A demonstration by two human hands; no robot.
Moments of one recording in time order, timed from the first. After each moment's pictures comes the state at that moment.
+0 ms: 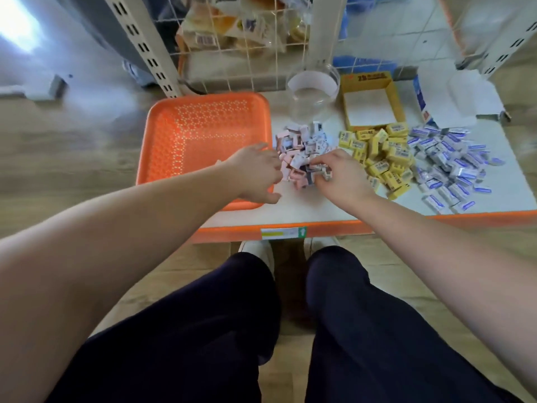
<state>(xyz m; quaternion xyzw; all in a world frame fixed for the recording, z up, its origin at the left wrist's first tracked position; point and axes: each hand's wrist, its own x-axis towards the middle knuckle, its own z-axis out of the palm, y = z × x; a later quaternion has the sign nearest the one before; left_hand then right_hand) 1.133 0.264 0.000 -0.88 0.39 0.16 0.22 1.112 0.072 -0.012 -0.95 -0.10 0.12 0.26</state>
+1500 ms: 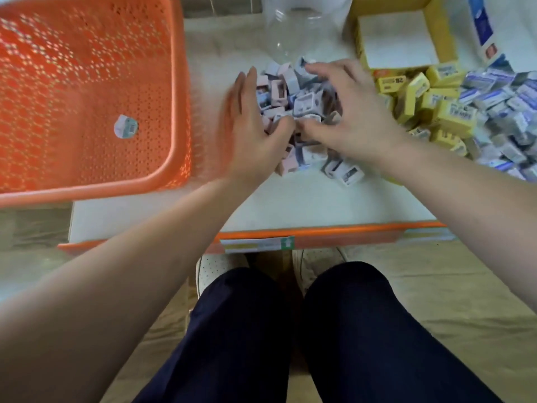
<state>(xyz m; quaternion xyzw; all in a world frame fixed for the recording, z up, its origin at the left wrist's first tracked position) 1.155 0.202 -0.115 -0.89 -0.08 -0.05 -0.44 1.193 0.046 -0.092 -0.93 -0.17 0.04 0.31</state>
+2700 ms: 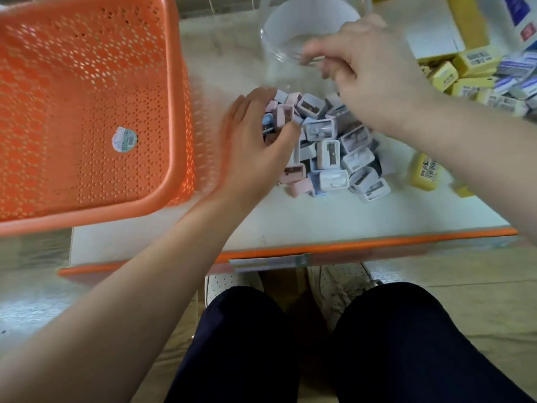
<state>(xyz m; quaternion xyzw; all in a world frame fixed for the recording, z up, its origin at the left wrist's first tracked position) 1.152 0.208 -0.109 -0.88 -0.06 -0.02 -0.47 1.225 0.054 -0.076 -0.94 -0.24 -0.03 0.24</state>
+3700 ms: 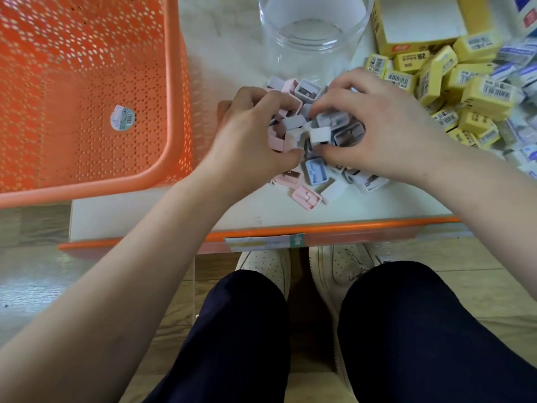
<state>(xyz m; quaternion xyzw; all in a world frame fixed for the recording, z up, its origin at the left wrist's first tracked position) 1.136 0.219 -0.084 -0.95 0.04 0.08 -0.31 1.167 0.032 -0.084 -0.94 -0.25 0.08 0.24</state>
